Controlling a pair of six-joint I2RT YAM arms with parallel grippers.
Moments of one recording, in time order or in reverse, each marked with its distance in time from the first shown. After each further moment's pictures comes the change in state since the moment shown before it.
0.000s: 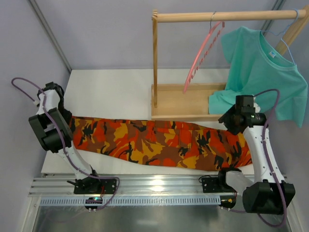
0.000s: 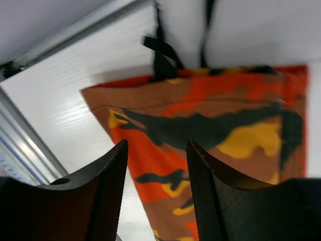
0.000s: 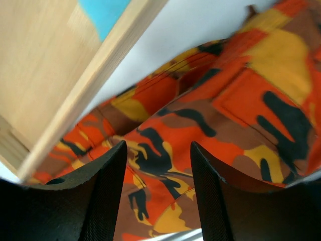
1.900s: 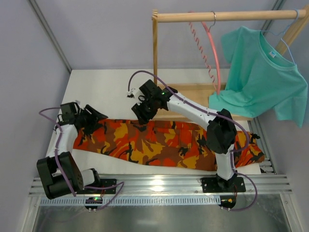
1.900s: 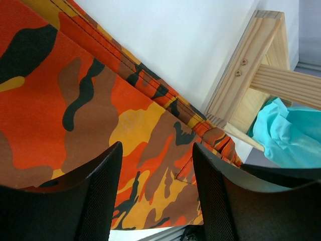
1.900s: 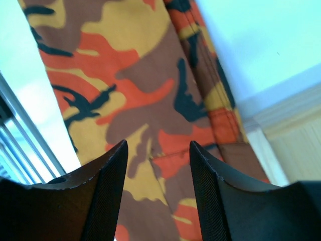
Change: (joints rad) left arm -0.193 -0.665 -0.764 0.681 0.961 -0.050; right arm 0.995 0.988 0.788 0.231 -0.387 -0.811
